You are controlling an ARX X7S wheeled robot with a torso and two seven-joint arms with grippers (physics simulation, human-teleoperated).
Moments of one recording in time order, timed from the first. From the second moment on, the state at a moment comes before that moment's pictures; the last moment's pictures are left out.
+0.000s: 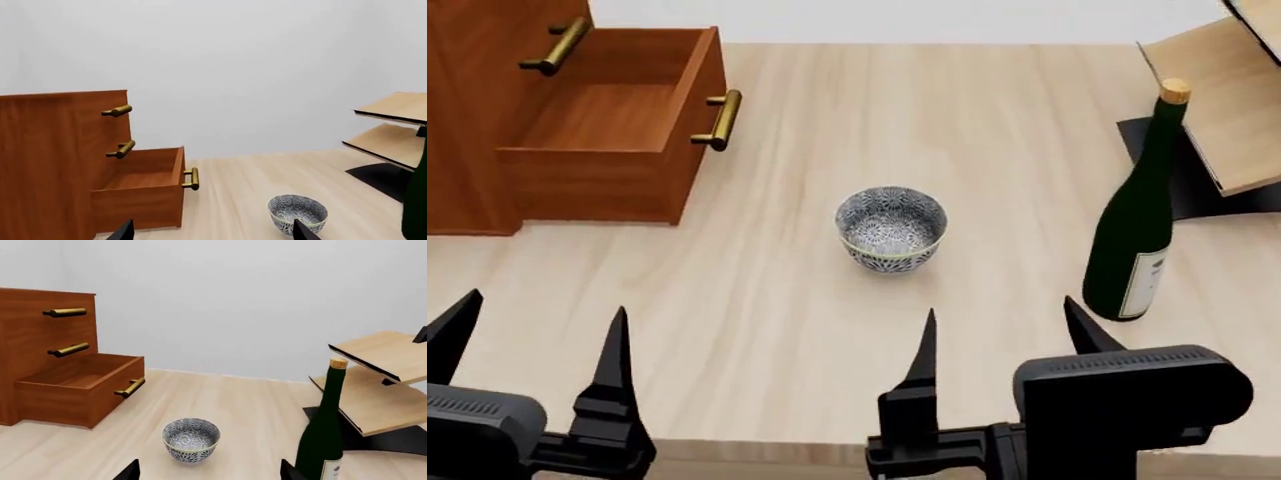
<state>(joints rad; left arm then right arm) -0.17 -0.18 0.16 0.66 -0.18 -0.60 -0.18 0.26 0.24 -0.06 -0.70 0.29 0.83 0.14</state>
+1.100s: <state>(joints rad) -0.17 -0.21 0.17 0.66 -0.22 -0.58 -0.20 0.27 0.26 -0.07 -0.72 0.32 0.84 0.17</state>
